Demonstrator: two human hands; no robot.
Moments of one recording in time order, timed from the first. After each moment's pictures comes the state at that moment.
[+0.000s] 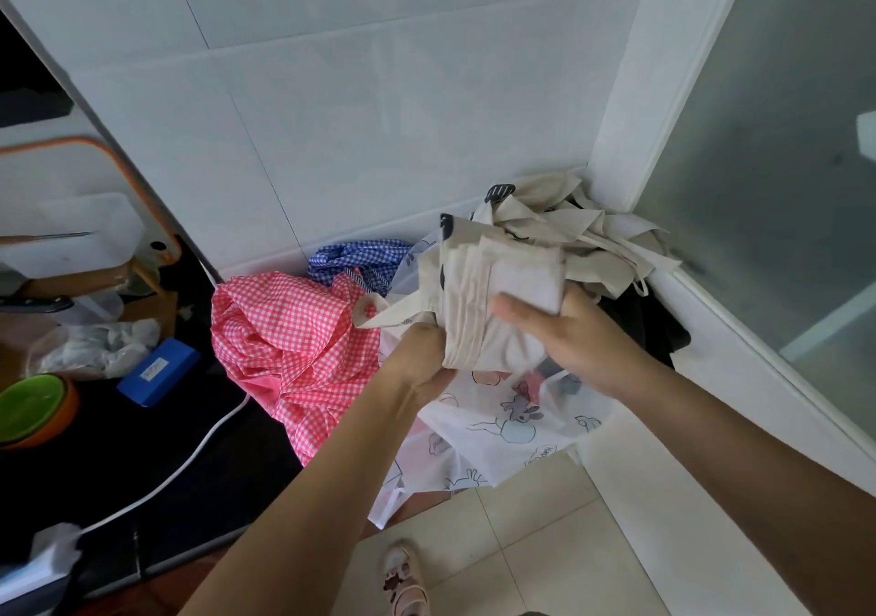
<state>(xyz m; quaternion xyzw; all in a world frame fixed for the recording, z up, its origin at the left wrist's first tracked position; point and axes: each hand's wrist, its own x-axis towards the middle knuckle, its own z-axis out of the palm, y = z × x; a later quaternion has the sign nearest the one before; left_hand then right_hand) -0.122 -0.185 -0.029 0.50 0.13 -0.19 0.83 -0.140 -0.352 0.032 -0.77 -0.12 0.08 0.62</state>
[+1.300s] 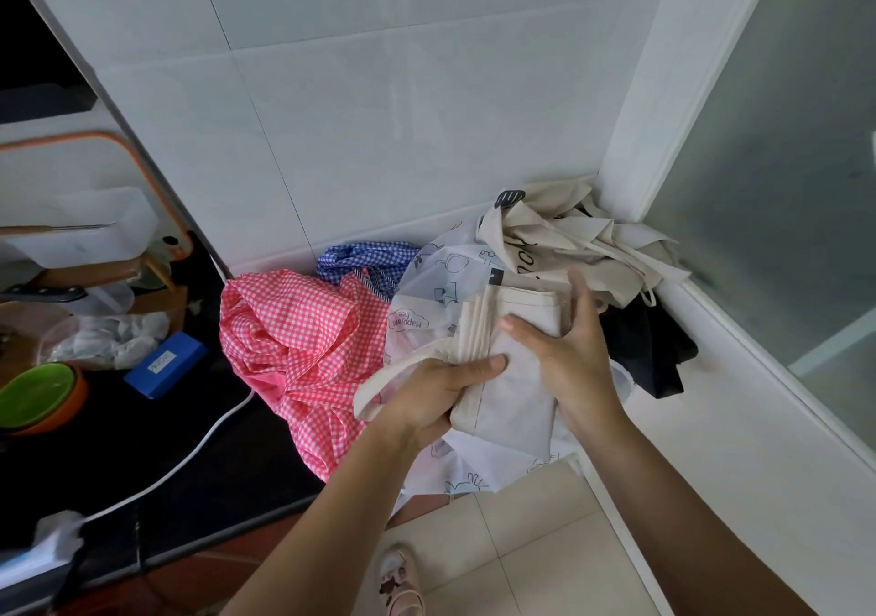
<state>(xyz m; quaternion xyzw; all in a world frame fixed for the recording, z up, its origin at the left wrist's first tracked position) -0.163 -0.186 -0.026 0.51 0.07 -0.25 0.82 -0.146 -0.334 -0.008 -0.66 0.04 -0.05 0.74</state>
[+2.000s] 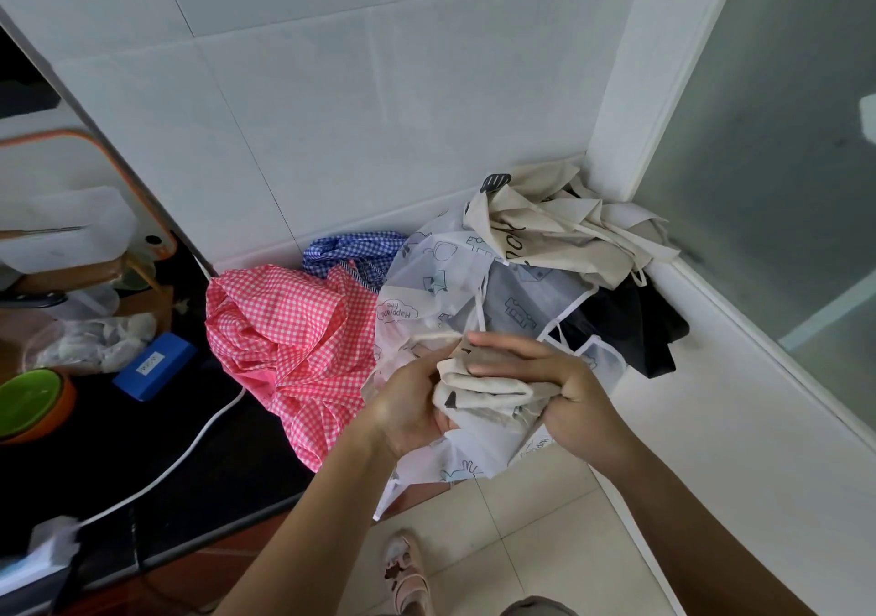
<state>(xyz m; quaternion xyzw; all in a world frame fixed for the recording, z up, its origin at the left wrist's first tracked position) -0.171 -0.178 -0.029 0.44 0.11 -0.34 0.82 -0.178 -0.357 -0.033 -0.67 -0.24 0.08 0.70</state>
